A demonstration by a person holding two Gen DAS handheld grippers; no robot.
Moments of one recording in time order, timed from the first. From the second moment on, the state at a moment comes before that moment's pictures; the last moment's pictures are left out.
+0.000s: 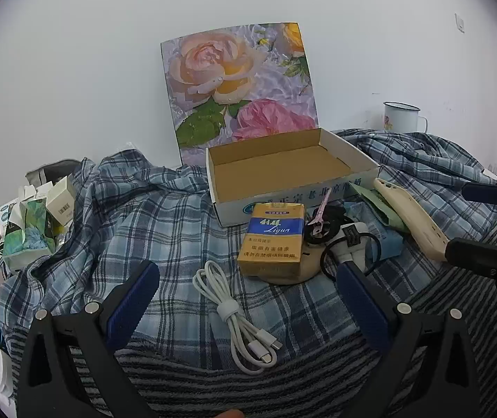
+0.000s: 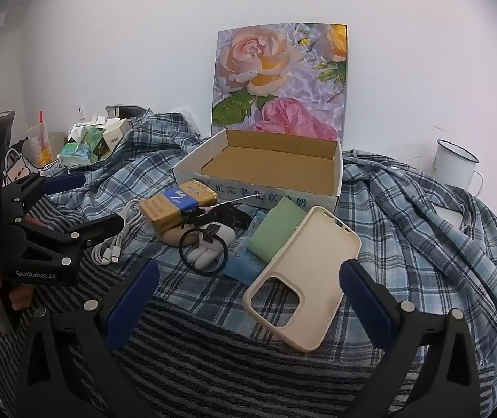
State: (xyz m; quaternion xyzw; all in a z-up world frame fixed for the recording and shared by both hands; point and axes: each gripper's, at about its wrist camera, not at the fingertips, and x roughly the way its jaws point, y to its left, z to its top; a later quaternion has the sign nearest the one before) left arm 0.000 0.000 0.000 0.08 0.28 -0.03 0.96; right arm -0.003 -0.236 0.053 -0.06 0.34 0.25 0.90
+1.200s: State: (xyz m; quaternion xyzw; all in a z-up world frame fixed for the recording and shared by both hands) left arm 0.000 -0.005 -0.010 0.09 0.29 -0.03 0.95; right arm -0.002 -0.237 0.050 -0.06 0.35 0.24 0.90
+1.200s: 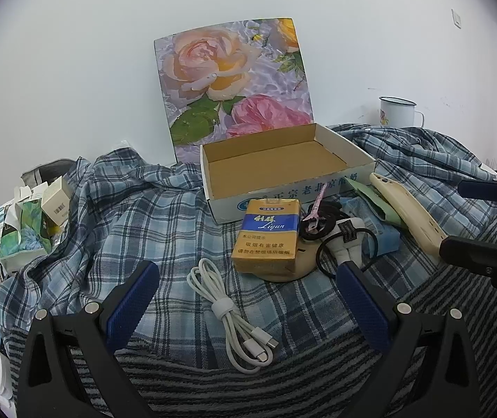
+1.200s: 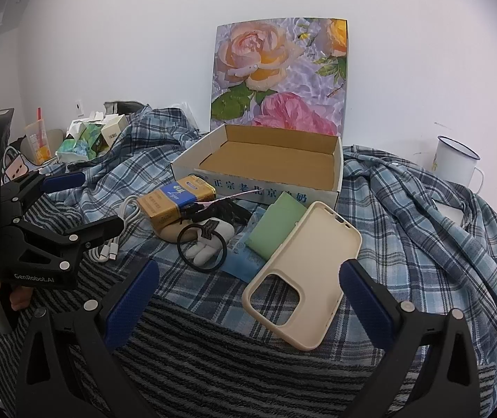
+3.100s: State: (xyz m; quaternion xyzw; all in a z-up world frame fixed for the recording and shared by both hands) left arm 0.098 -0.002 -0.029 0.09 0.43 -0.18 0.88; right arm 0.006 -0.242 0.048 -0.04 0.37 0.23 0.90
